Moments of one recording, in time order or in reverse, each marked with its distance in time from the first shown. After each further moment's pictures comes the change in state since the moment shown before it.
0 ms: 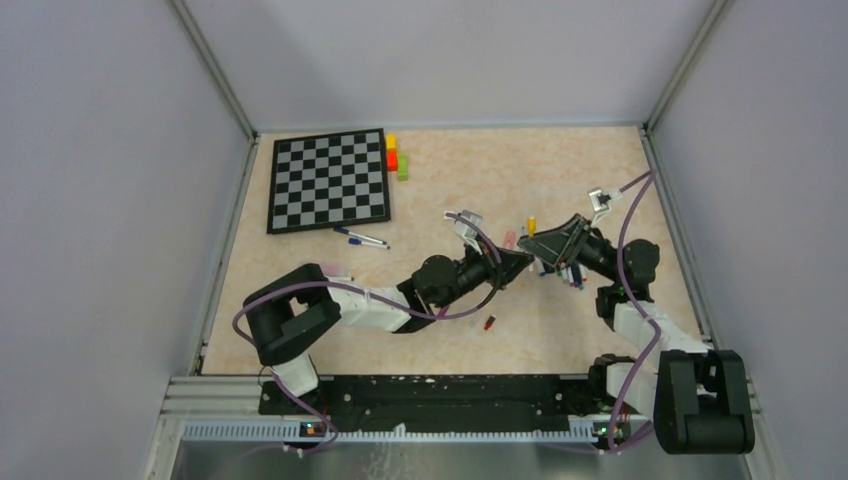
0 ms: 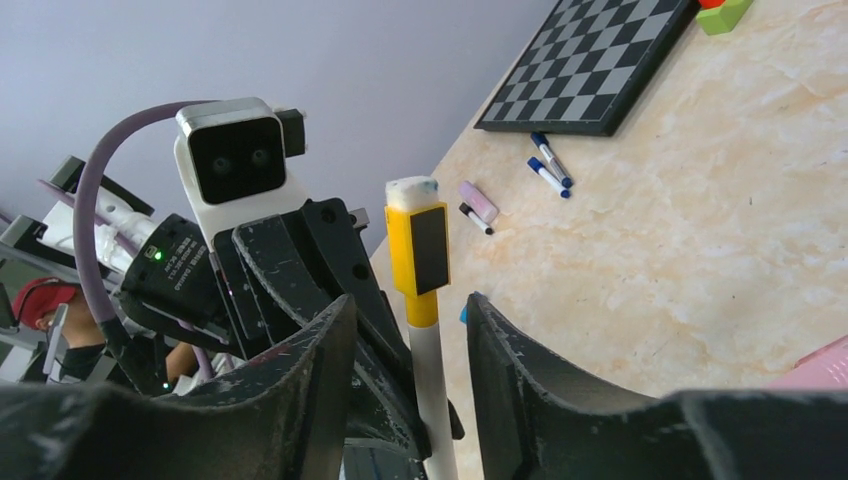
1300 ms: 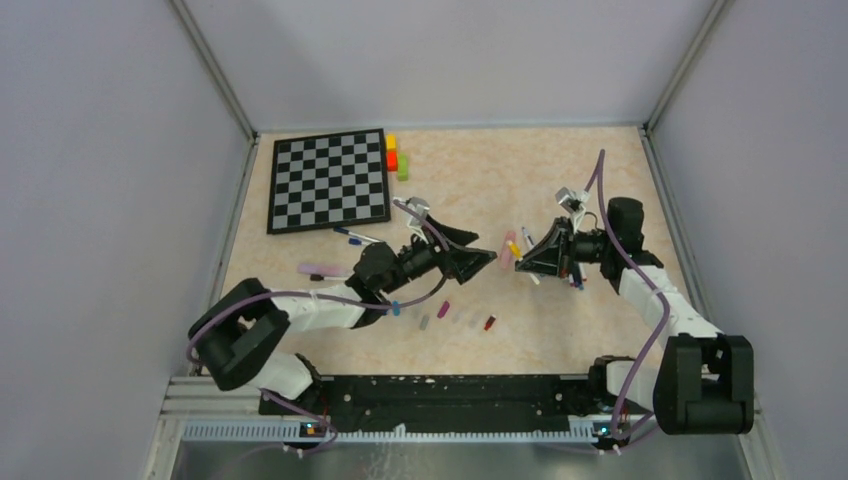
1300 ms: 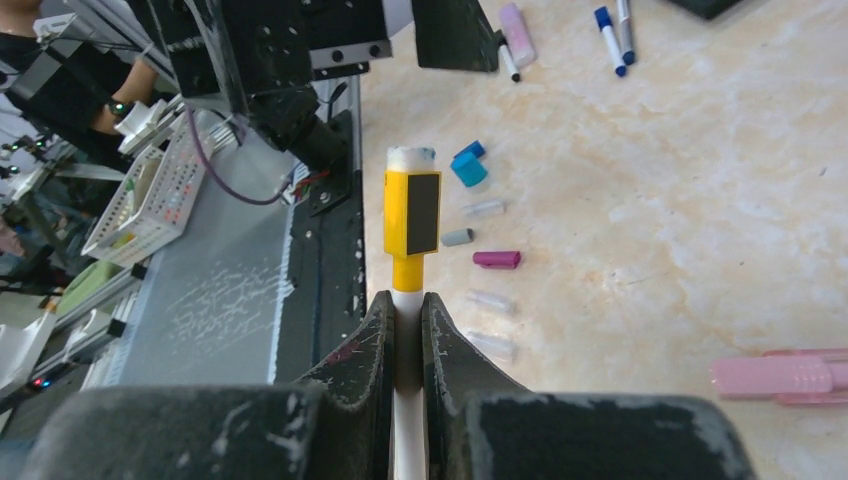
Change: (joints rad) left arm 0.245 -0.314 -0.233 0.021 0.294 0.095; right arm 0.002 0.082 0.317 -0.987 -0.418 -1.028
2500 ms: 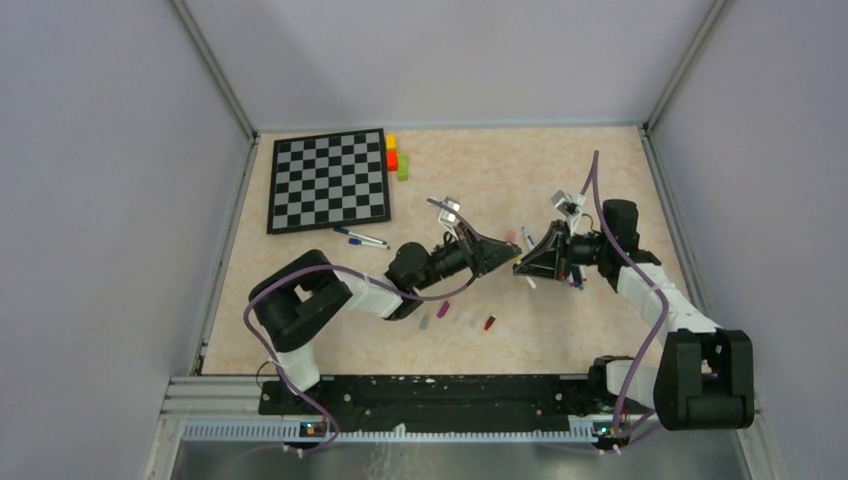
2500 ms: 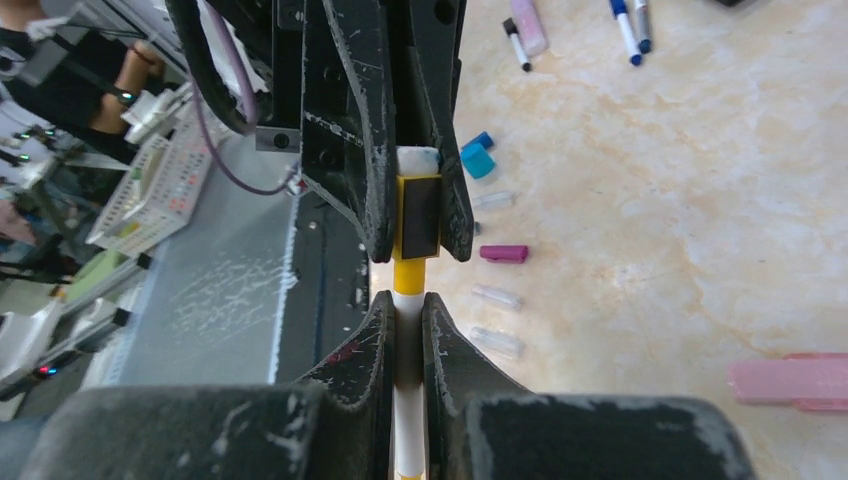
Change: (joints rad) left arm -0.079 0.382 0.159 0.293 0.023 -0.268; right arm 0.019 0.026 0.001 -0.108 -0.043 -0.104
